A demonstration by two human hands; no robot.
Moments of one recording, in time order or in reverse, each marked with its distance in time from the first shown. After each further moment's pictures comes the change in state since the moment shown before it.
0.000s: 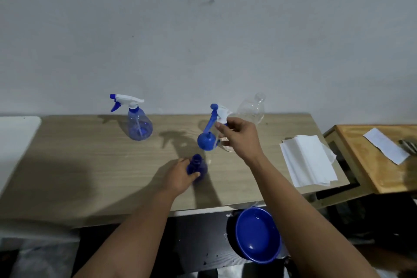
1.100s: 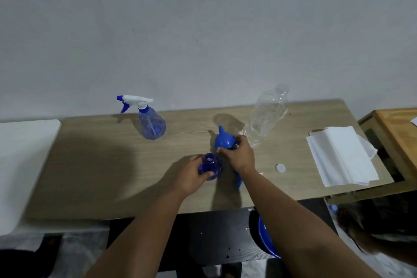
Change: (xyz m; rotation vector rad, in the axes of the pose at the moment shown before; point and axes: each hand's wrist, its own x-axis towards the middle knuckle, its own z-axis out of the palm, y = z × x) left_hand 0.002 0.010 -0.025 0.145 -0.069 0.085; right_hand 0.035 0.121 0.050 -0.302 0.070 0.249
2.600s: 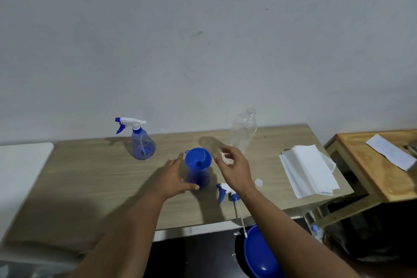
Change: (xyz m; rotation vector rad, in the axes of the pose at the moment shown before) left_hand -0.019 0.020 -0.049 0.044 -0.006 -0.053; right_hand -0.077 -0.034 -0.065 0.074 0.067 -0.317
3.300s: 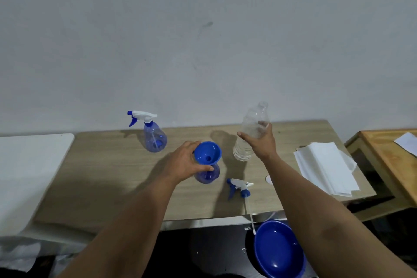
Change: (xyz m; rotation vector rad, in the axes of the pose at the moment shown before) left_hand 0.011 0.031 -0.013 -0.060 0.135 0.090; right_hand 0.102 0.041 -0.040 0.094 0.066 0.094
